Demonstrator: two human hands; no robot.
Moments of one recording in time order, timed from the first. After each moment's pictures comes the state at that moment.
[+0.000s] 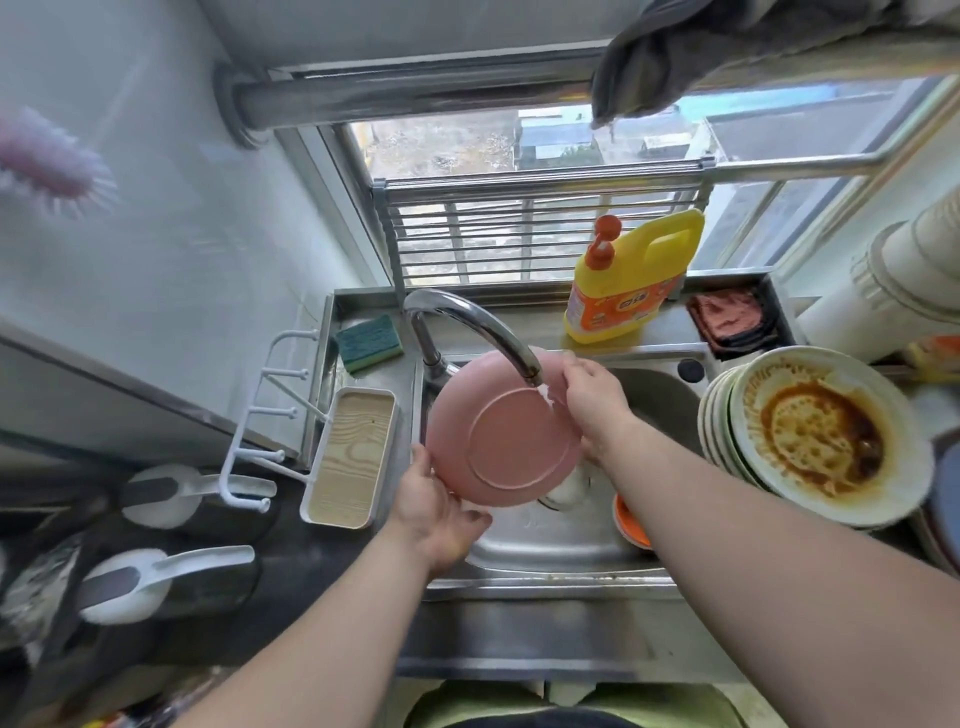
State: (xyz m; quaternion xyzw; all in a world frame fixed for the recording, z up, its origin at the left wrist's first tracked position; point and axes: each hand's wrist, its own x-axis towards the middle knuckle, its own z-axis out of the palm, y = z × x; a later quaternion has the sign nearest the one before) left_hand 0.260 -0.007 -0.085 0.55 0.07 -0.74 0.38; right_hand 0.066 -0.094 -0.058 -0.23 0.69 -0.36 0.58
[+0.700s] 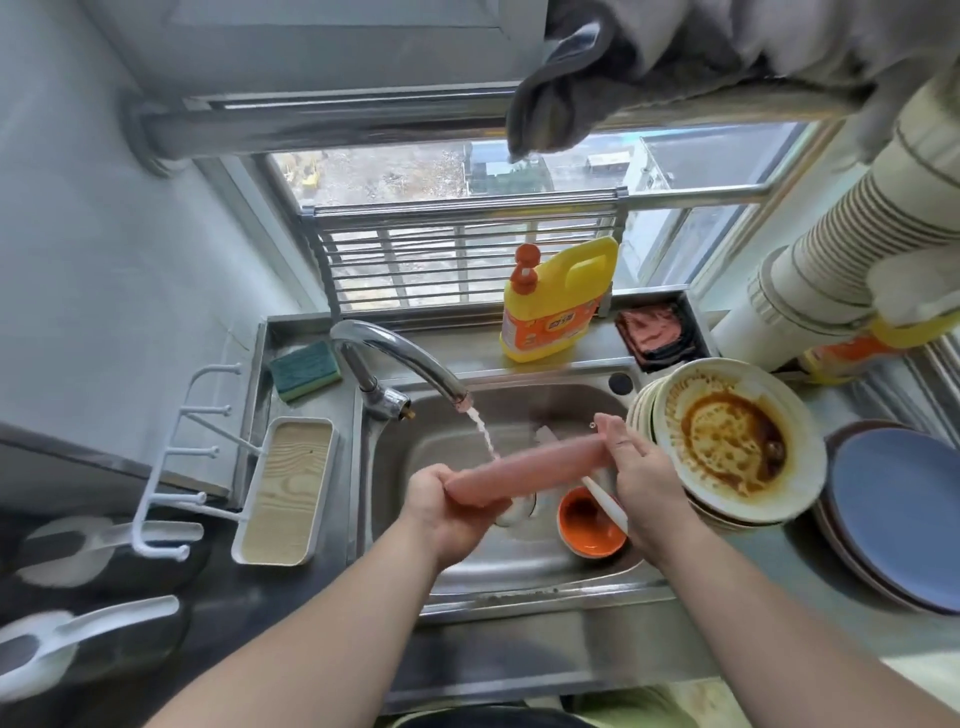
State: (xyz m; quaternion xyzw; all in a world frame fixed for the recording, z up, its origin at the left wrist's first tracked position) left_hand 0.185 -0.033 -0.074 0.50 0.14 -0.77 0.36; right_hand -0.038 -0.007 -0.054 -0.22 0.67 -0.46 0.54
